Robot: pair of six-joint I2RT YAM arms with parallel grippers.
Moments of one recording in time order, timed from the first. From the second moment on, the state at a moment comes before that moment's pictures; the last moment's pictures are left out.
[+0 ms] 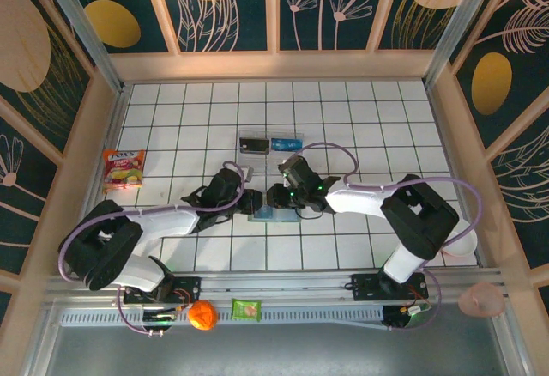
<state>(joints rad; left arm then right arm) -0.73 1.44 0.52 0.20 0.15 -0.67 0.85 1.64 0.81 -0.03 -0.21 0.78</state>
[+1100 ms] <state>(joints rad) -0.73 1.44 0.44 0.20 0.09 -0.69 0.91 1.71 0.86 -0.09 -0.14 0.80</state>
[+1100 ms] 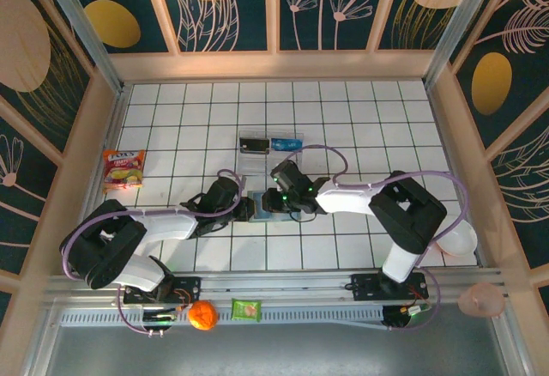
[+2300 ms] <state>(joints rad) -0.73 1.31 0.46 0.14 0.10 -0.68 0.90 1.59 0.84 -0.08 -0.09 0.71</state>
